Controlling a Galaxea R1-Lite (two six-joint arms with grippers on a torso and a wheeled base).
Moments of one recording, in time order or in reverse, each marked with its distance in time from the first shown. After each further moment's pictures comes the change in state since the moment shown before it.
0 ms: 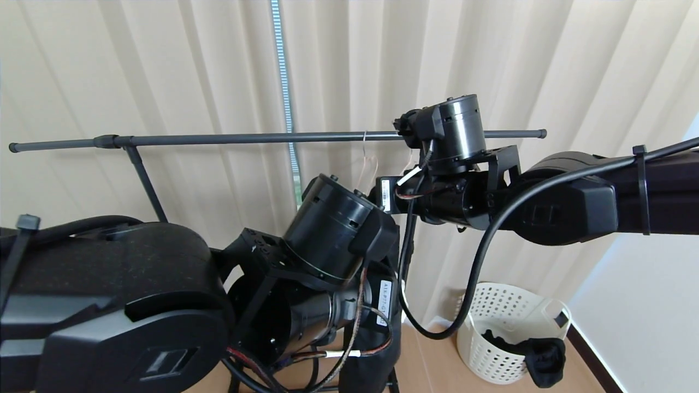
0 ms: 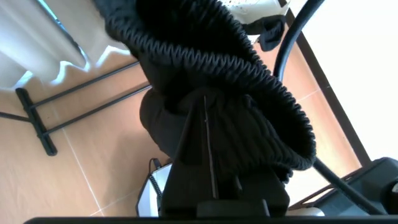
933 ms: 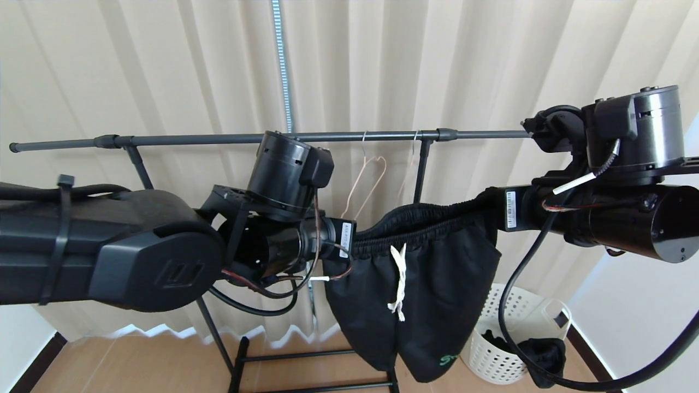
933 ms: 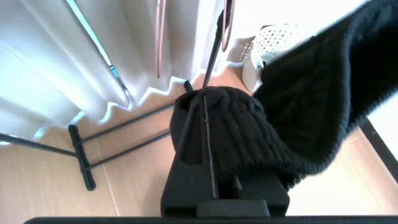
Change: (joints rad) left arm 0.208 0.042 -0.042 -0.162 0.003 0.217; right arm -0.171 -0.409 0.433 0.002 -0.078 -0.121
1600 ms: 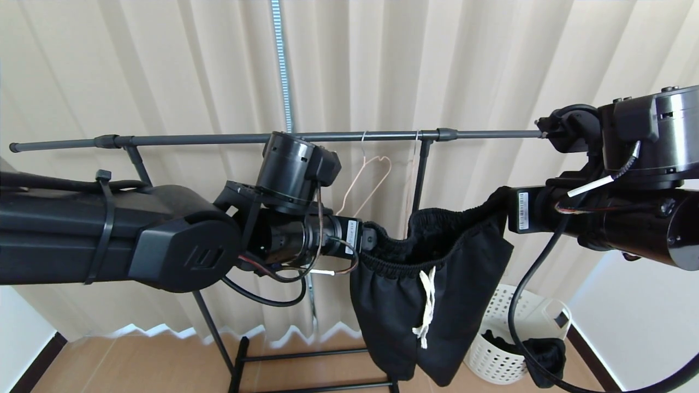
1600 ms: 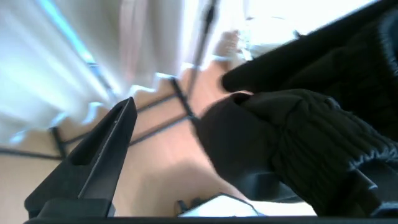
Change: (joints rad) left arm 0.042 0.049 -0.046 0.000 -0.170 -0.002; right arm 0.005 -0.031 0.024 0.000 -0.060 -0.001
